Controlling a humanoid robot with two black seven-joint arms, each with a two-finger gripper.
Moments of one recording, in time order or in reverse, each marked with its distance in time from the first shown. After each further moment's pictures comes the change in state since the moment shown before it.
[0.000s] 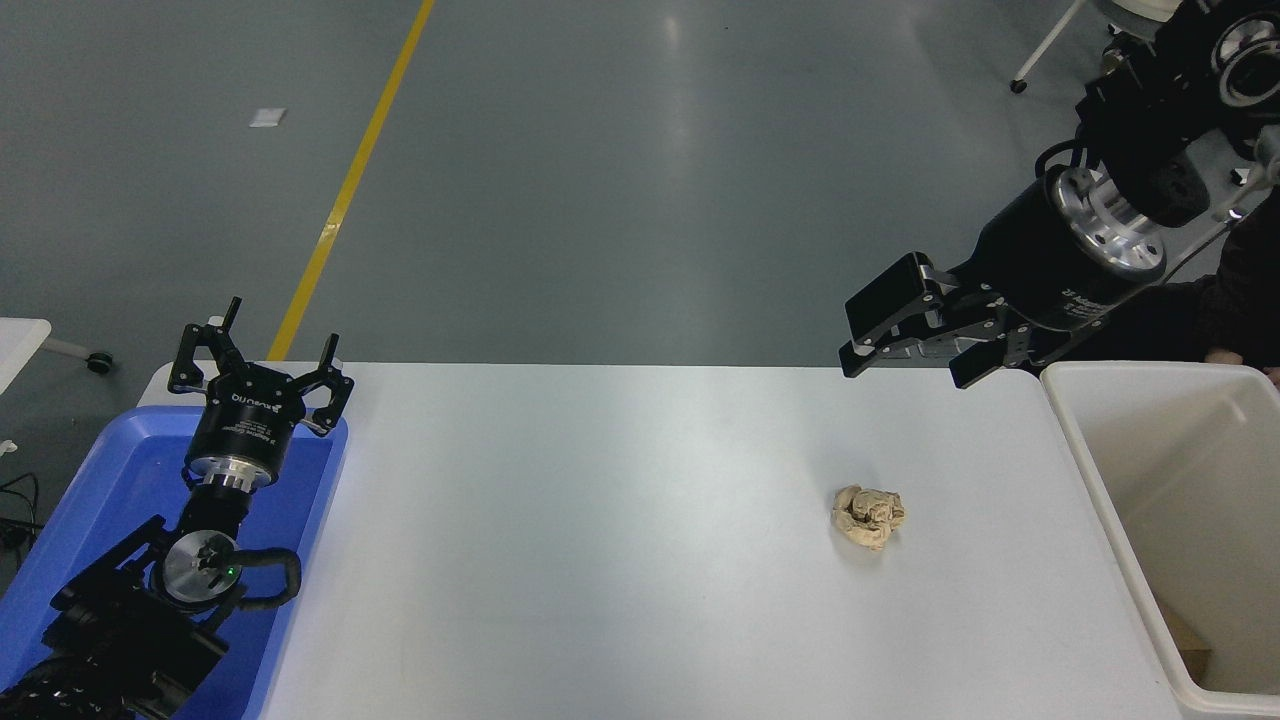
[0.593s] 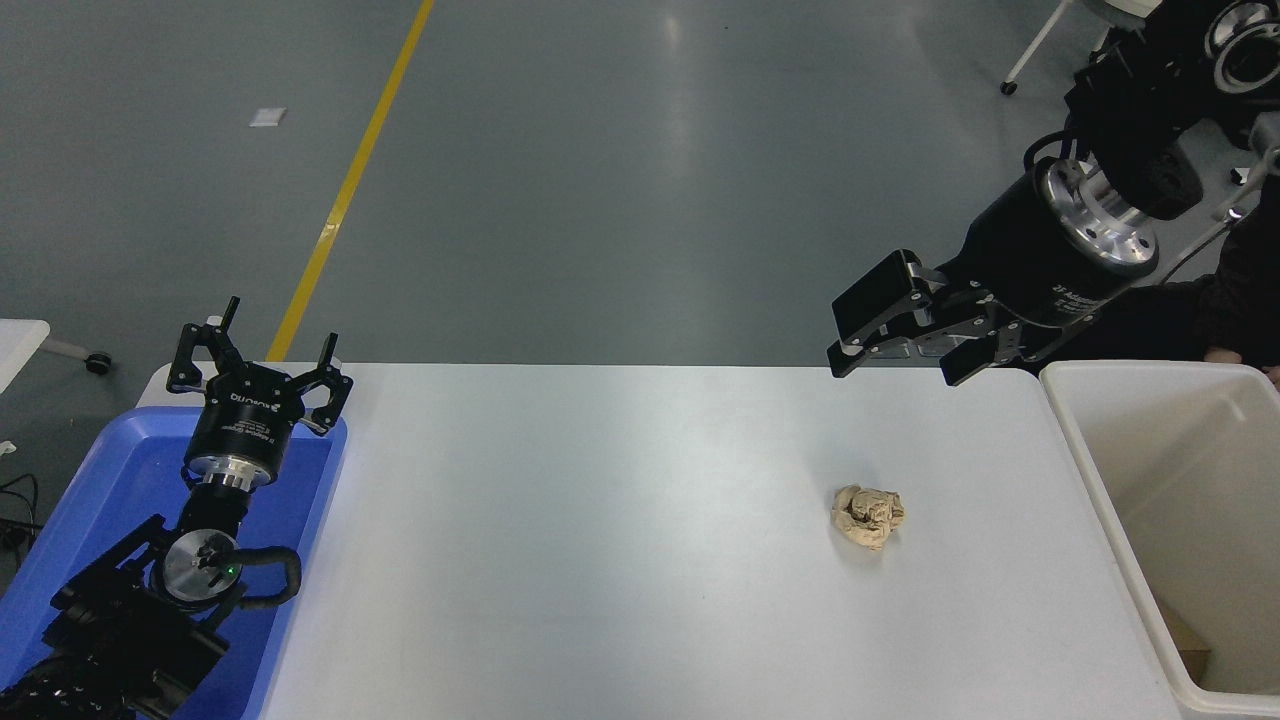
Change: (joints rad) left arm -0.001 0.000 -0.004 0.000 0.001 0.000 0.000; right arm 0.008 0.002 0.003 0.005 0.007 0.001 -0.007
